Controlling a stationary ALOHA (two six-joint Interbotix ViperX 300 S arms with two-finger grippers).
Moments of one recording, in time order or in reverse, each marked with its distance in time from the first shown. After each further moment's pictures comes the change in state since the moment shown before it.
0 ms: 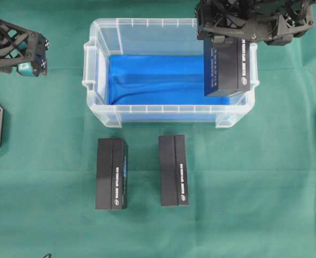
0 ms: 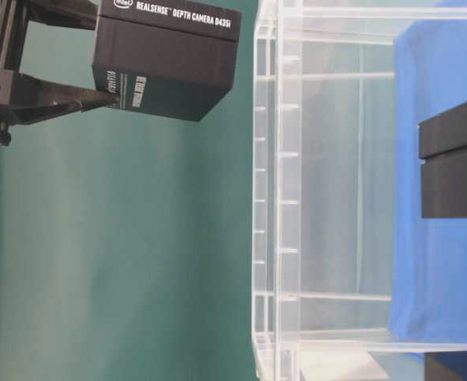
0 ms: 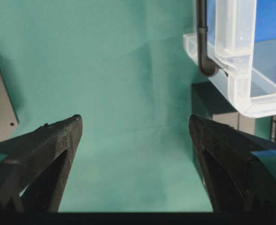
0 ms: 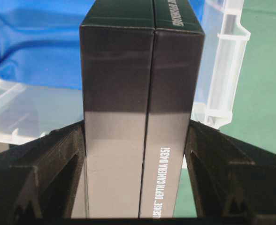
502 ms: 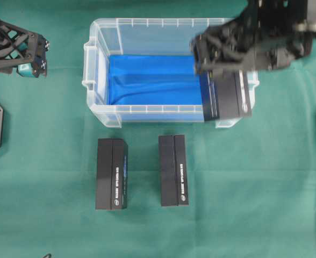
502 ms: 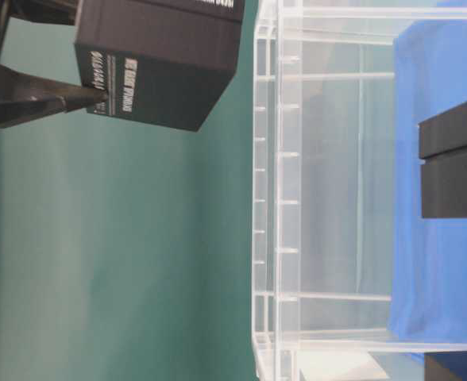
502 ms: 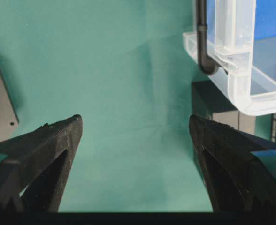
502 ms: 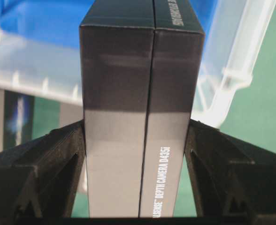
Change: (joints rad) left arm -0.005 0.000 0.000 -0.002 0.000 0.000; right arm 0.149 0.000 0.000 -0.006 0.006 0.026
